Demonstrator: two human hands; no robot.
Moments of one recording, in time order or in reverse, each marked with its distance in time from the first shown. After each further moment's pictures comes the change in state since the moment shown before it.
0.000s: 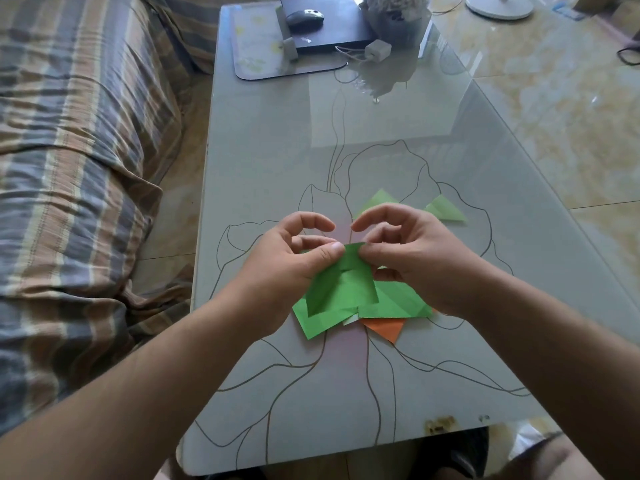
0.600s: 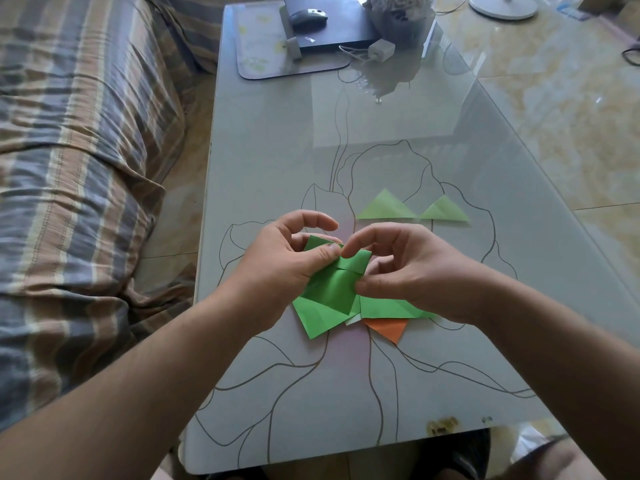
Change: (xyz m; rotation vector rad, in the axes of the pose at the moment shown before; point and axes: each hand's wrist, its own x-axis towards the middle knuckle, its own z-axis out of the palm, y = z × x) left_hand 0.001 0.005 -0.007 0.059 -0.018 0.013; right_hand -0.004 0.008 -0.002 -0.094 -0.206 -0.058
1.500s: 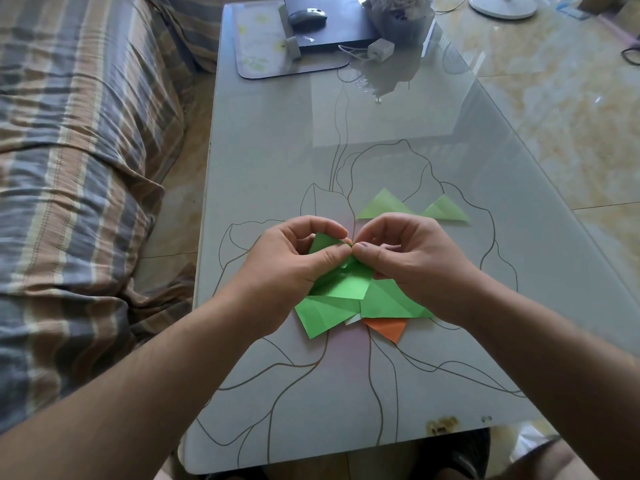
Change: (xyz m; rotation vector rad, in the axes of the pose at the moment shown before) left_hand -0.007 0.002 0.009 -0.089 -0.028 0.037; right_hand 0.007 0.006 0.007 0.014 0.254 -0.097
